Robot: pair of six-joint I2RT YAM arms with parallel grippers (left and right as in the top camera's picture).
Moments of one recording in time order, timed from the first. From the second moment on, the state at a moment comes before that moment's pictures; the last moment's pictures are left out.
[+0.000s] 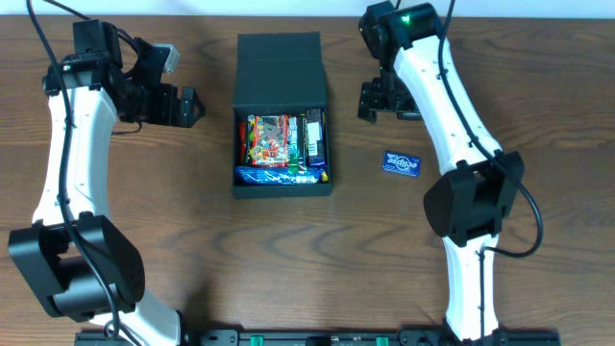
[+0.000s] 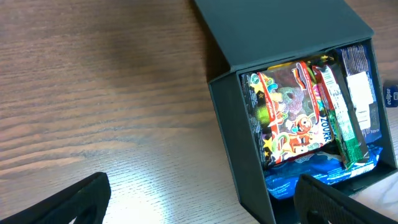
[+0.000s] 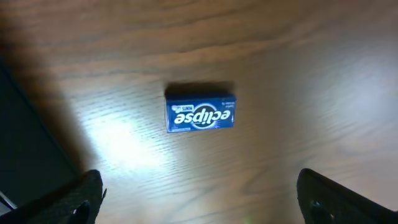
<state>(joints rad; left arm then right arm) 0.17 1.80 1.63 -1.05 0.44 0.30 0.33 2.31 2.35 -1.70 0.21 0.51</state>
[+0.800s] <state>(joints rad) 0.17 1.80 1.63 -1.06 0.44 0.20 0.26 1.94 1.44 -1.08 -0.05 0.51</state>
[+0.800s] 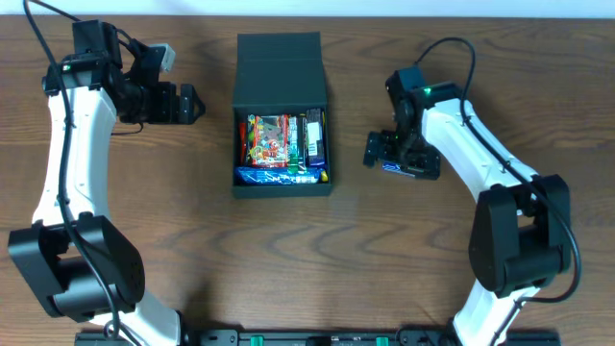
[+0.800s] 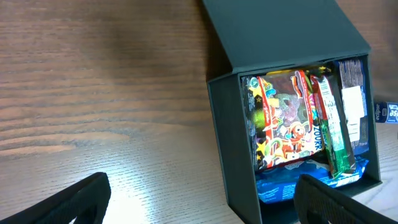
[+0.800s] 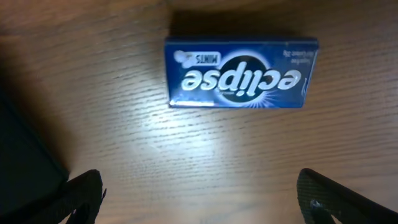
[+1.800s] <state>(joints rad) 0.17 1.80 1.63 -1.05 0.44 0.20 0.19 1.94 1.33 -0.87 -0.02 0.42</state>
